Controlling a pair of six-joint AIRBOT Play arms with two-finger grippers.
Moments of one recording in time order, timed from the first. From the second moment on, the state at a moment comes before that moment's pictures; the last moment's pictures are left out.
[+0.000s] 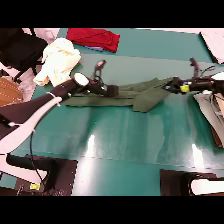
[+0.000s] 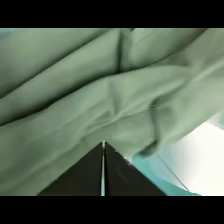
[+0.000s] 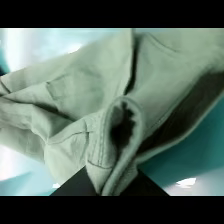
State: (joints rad) left arm -0.42 -1.58 1.18 0.64 -0.61 -1.23; right arm -0.12 -1.60 1.31 -0.70 1.13 1.17
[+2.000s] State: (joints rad) left arm -0.12 -1.17 1.33 1.43 -1.16 -1.52; right arm 0.45 -1.75 1.58 -0.56 0.88 1.30
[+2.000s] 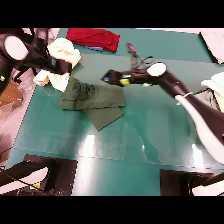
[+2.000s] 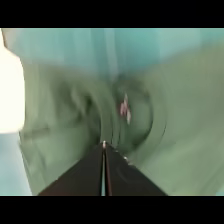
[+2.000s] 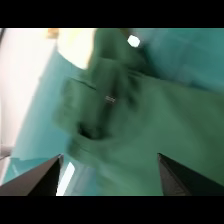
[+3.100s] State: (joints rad) left arm -0.12 -1.17 1.18 1.32 -1.21 -1.49; right arm 0.49 -2.17 2.00 -0.55 1.15 1.44
